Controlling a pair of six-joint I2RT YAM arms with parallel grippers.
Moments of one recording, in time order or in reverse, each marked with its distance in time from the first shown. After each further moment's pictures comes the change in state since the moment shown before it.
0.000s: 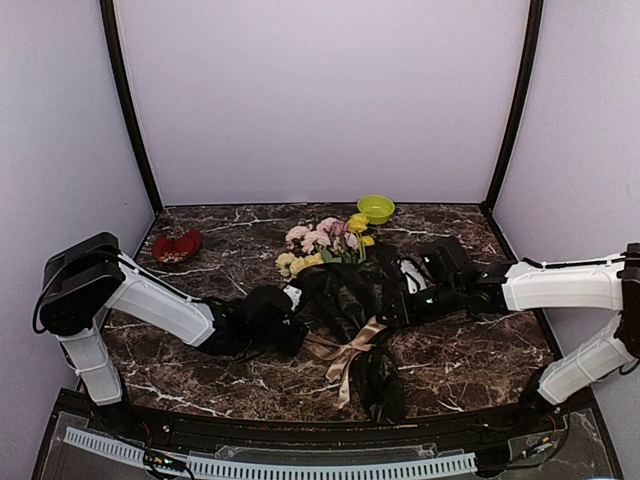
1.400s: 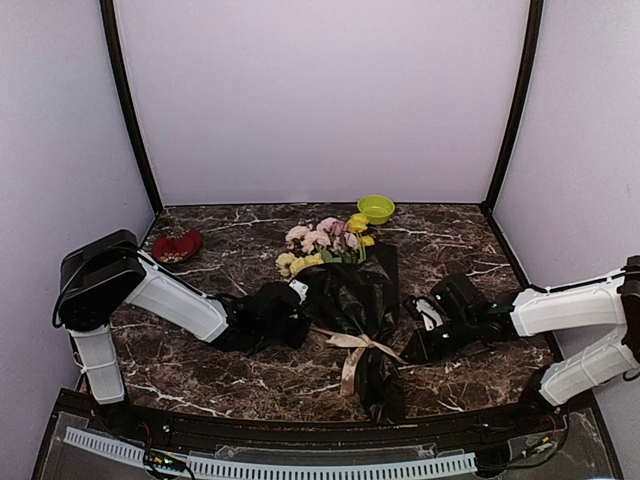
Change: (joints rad) left arm 0.030 0.098 0.072 0.043 -0.098 0.106; right arm 0.000 -0.068 -0.236 -0.013 -0.015 -0.007
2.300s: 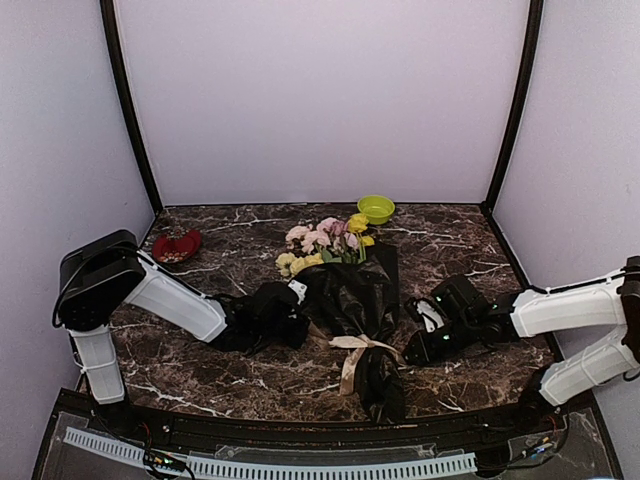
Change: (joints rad) left arm 0.001 0.001 -0.011 0.011 0.027 -0.018; right arm 0.000 0.006 -0.014 0.000 0.009 -0.004
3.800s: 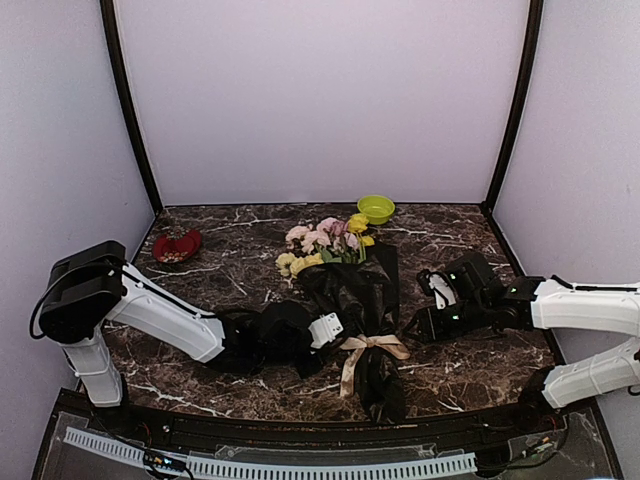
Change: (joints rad) left arm -0.184 -0.076 -0.011 0.037 0.130 0.453; right arm -0.049 -0.152 0.092 -0.130 0.122 -0.027
